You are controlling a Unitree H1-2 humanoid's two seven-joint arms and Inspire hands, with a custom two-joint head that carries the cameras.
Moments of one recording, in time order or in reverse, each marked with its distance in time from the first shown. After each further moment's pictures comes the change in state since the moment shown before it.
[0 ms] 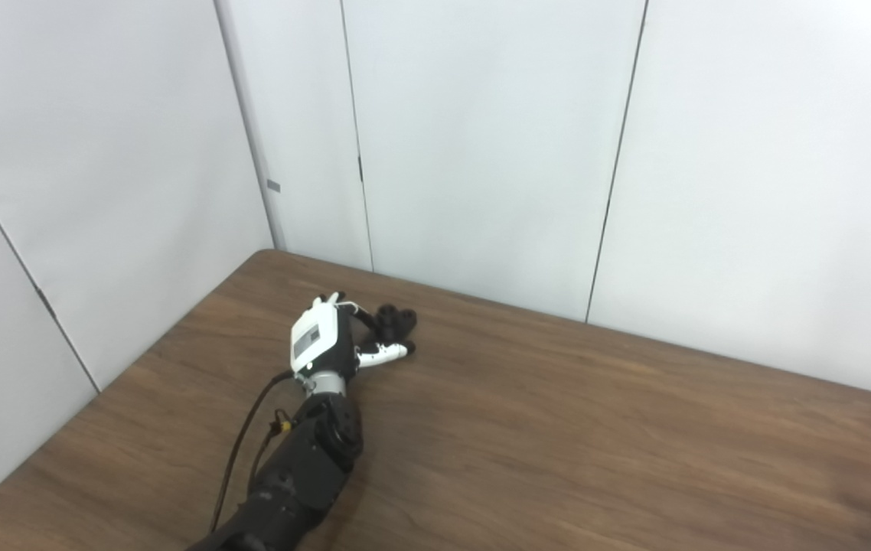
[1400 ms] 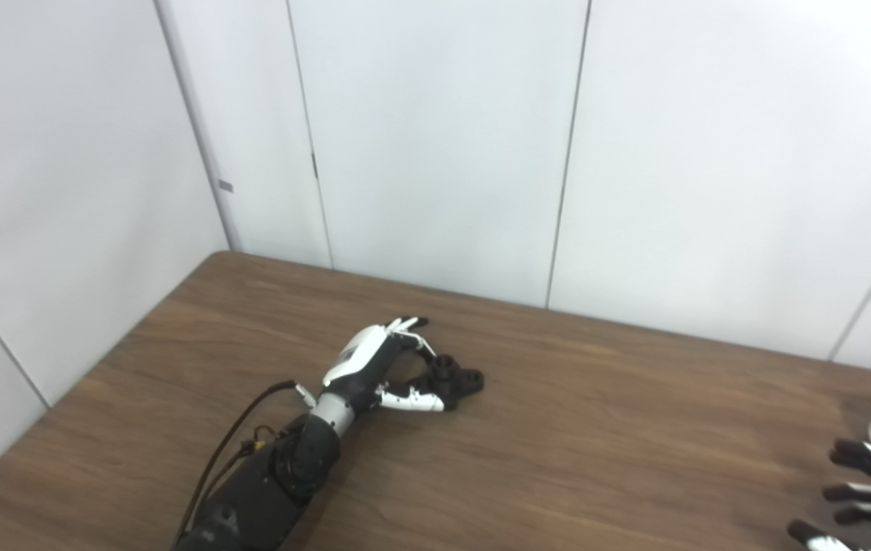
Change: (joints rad) left arm 0.118 0.055 -0.204 -0.252 -0.123 -0.392 -0.436; right arm -0.022 0.032 0.018 -0.011 -0.014 0.018 -0.025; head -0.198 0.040
